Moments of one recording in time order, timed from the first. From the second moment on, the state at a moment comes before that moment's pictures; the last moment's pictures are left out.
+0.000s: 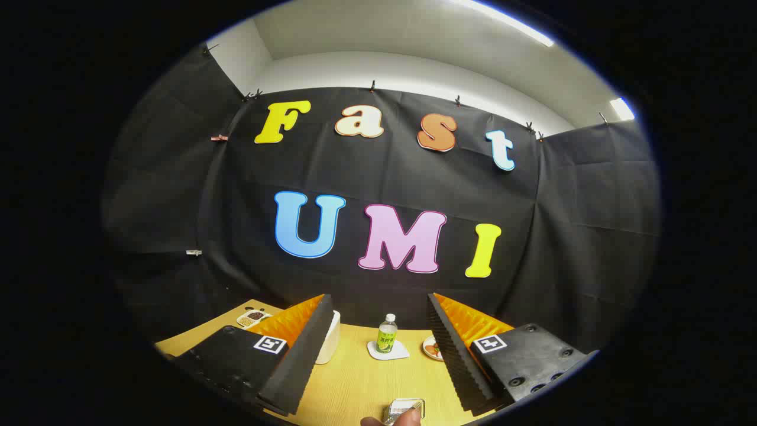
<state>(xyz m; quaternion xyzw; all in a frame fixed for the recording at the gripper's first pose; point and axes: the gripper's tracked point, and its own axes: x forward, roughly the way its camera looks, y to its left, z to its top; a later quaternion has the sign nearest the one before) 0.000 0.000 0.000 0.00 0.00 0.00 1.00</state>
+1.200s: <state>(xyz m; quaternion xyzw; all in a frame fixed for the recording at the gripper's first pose) 0.005 0.080 -0.065 0.03 0.13 0.12 0.98</state>
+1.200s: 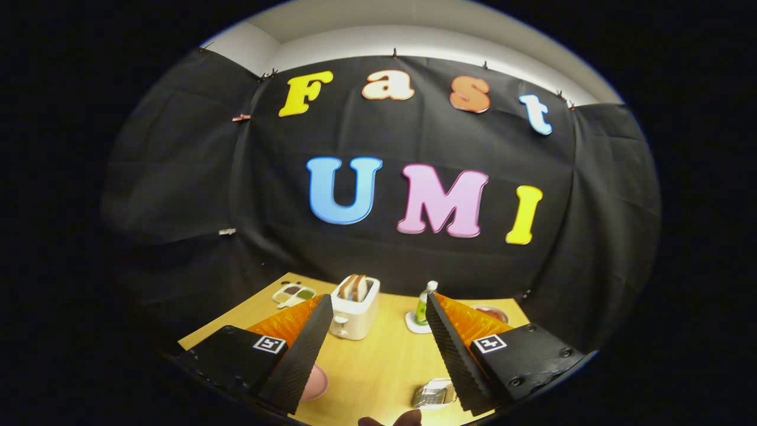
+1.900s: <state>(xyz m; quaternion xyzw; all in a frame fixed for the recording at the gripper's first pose) -0.068 0.230 -0.287 0.05 0.48 0.26 0.84</state>
